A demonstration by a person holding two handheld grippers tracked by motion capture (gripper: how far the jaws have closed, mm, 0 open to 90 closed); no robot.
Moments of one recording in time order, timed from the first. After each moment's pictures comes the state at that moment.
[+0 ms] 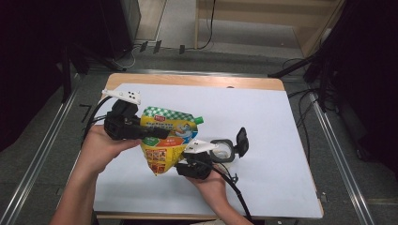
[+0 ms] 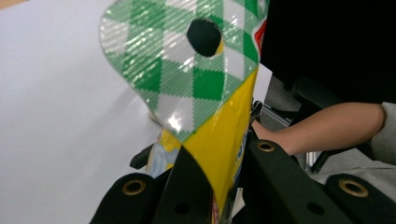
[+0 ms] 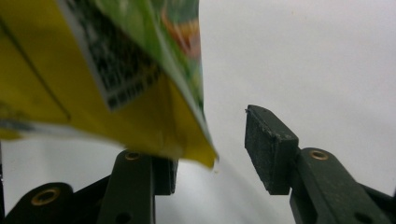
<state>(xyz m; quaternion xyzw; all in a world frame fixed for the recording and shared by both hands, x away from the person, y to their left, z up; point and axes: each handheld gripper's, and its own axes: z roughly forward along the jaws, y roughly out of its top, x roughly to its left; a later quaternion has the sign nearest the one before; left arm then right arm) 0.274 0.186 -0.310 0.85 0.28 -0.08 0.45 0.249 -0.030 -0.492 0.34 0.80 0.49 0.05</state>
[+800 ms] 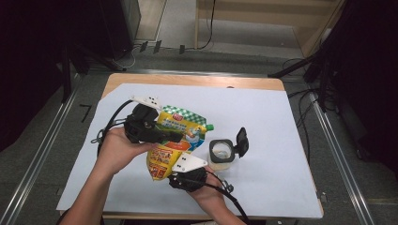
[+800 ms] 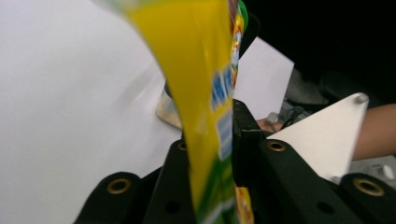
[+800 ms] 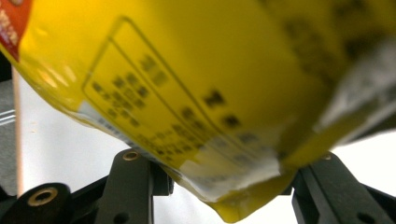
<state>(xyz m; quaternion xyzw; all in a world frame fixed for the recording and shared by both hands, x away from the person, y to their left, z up) 0.280 0.146 -0.332 0.87 0.28 -0.06 0.41 0.213 -0.013 -0.480 0.22 0.83 0.49 0.14</state>
